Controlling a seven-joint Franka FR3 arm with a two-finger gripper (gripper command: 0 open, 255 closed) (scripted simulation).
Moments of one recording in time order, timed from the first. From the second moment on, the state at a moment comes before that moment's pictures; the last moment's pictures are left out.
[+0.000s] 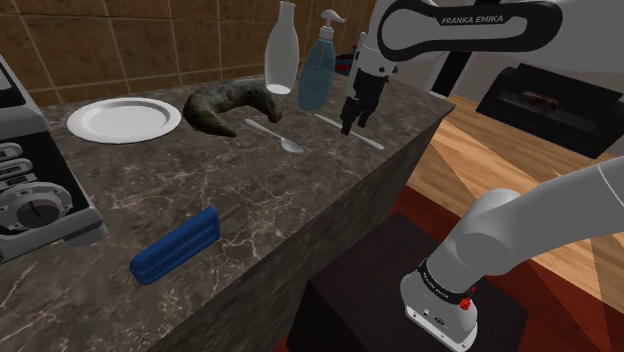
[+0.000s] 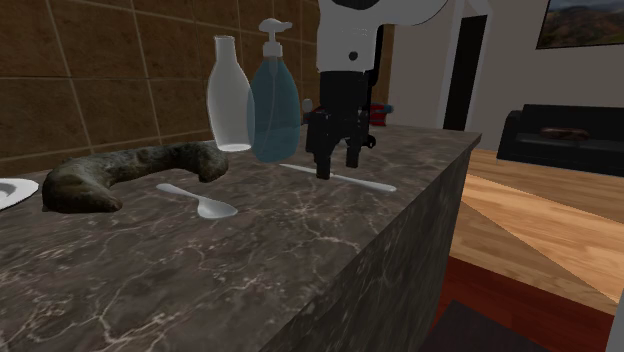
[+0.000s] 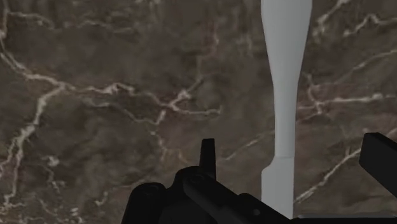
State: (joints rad) arm 0.07 -0.47 -0.03 -2.32 0.04 1.84 -0.11
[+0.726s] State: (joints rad) arm 0.07 -0.47 -0.03 -2.32 0.04 1.83 -0.11
